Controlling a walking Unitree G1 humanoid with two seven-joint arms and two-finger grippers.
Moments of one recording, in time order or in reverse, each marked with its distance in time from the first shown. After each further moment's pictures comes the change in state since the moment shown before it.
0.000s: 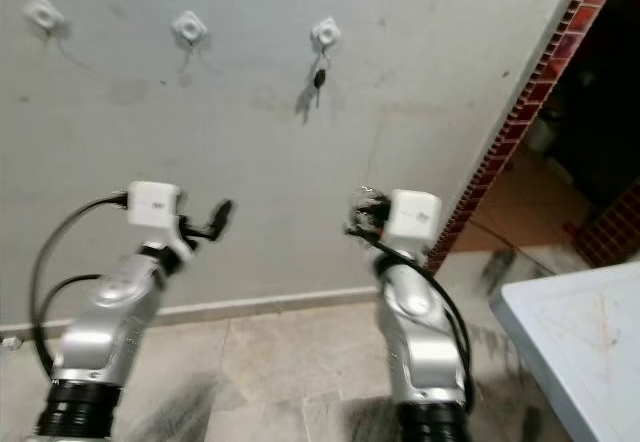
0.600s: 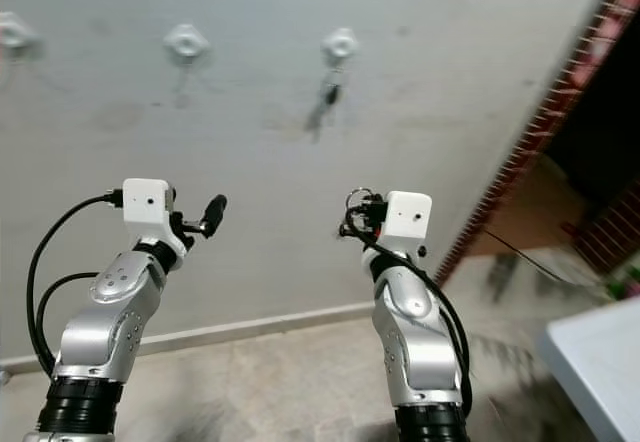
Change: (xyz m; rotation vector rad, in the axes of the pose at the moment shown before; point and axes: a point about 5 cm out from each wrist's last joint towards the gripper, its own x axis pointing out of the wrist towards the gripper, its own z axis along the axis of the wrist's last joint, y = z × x) left arm 0.002 -0.003 -0.002 -0.035 0.013 0.021; right arm 0.000 -0.005 -0.001 -0.001 0.000 -0.023
